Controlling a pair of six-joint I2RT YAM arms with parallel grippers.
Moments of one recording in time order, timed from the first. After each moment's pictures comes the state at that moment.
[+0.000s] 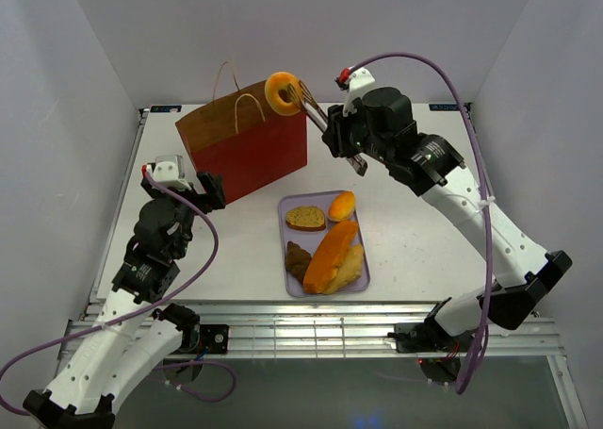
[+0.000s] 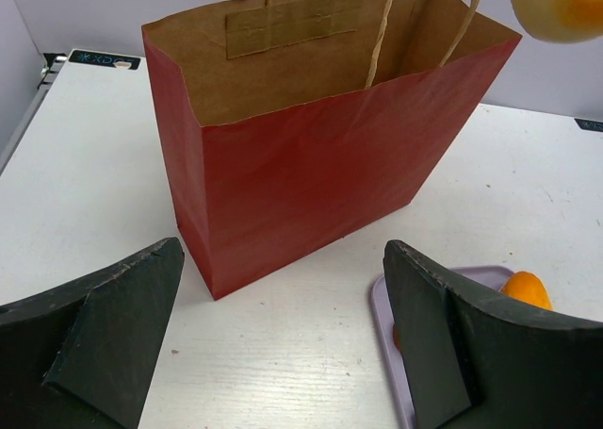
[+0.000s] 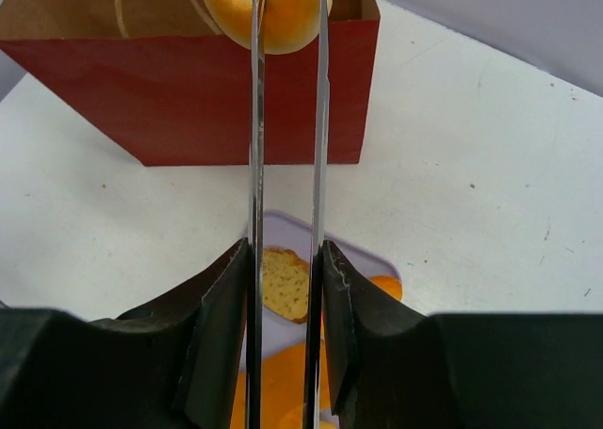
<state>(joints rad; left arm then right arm) -0.46 0.63 0.74 -0.17 -0.41 -0.19 0.75 1.42 1.70 -0.64 0.10 0.12</state>
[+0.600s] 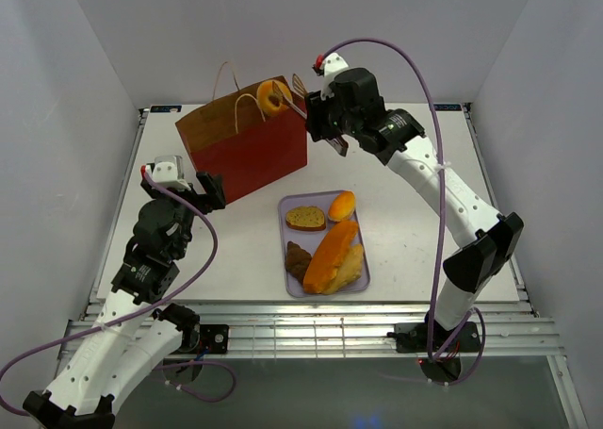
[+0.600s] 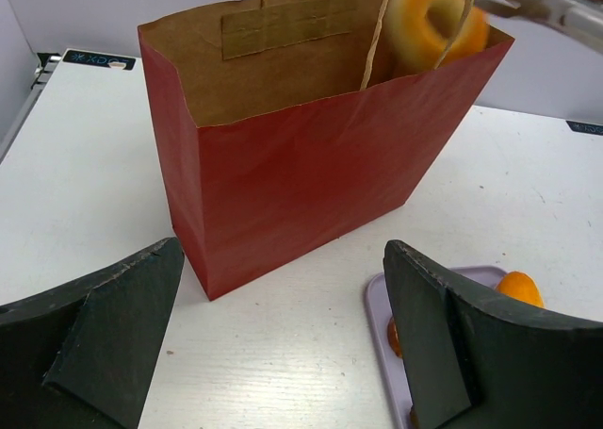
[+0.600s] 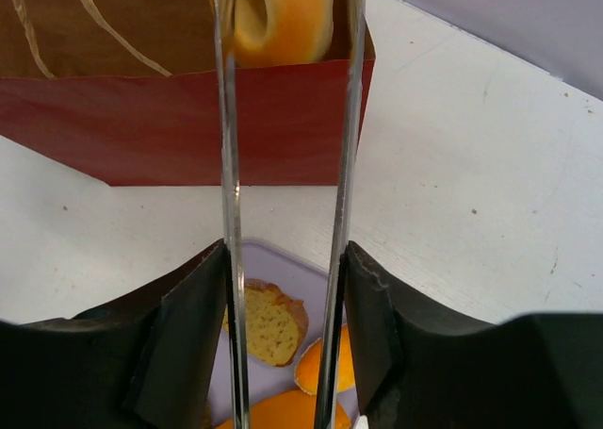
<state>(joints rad) -0.46 0.62 0.74 -0.17 -0.40 -0.20 0.68 1.71 1.92 -0.64 0.07 0.09</state>
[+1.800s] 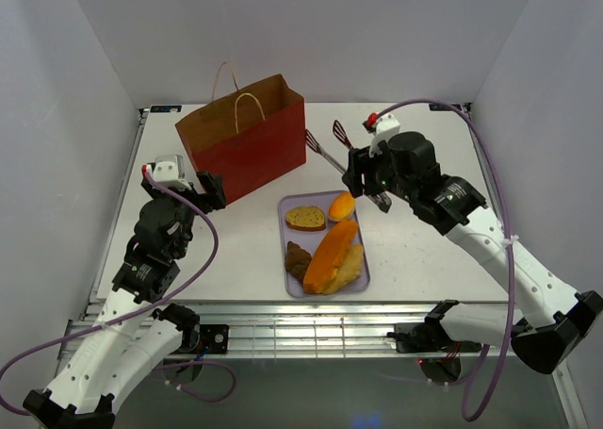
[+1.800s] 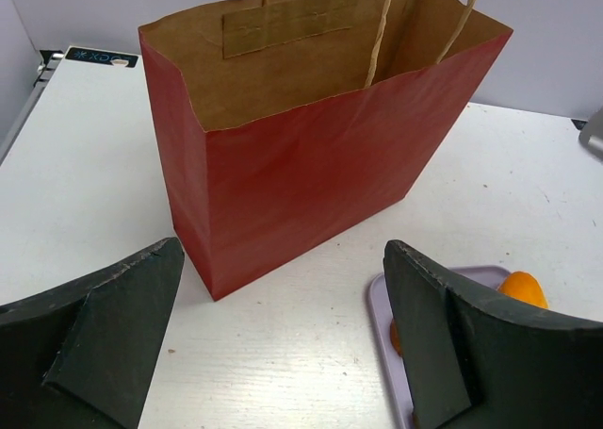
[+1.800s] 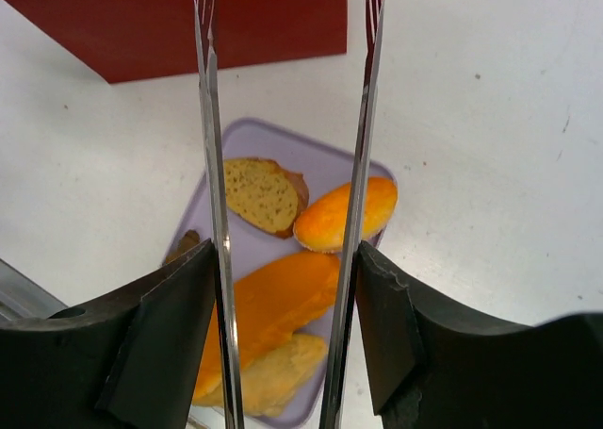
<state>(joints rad) -0.46 0.63 0.74 -0.17 -0.41 -0.20 0.68 1.17 1.31 -0.58 0.07 0.15</state>
